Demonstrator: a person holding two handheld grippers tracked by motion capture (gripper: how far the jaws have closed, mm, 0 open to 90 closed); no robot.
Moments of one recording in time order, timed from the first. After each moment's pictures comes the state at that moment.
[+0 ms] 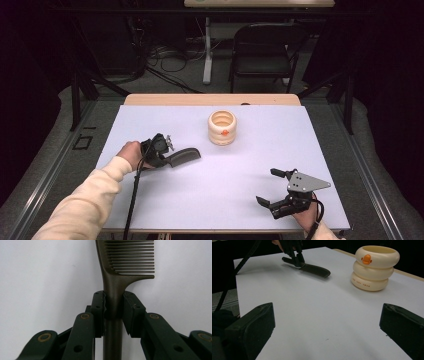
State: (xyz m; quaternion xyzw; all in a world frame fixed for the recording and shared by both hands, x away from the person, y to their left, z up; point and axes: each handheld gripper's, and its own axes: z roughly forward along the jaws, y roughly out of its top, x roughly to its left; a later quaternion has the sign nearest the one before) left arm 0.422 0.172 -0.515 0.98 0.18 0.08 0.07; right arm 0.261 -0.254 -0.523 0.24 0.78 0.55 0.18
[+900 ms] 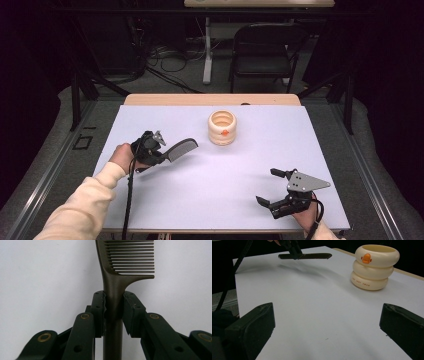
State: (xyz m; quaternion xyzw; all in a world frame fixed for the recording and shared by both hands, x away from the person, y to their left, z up) left arm 0.409 0.194 -0.497 0.95 0.25 0.10 0.17; right arm 0.261 -0.254 -0.523 0.25 0.78 0.55 0.18
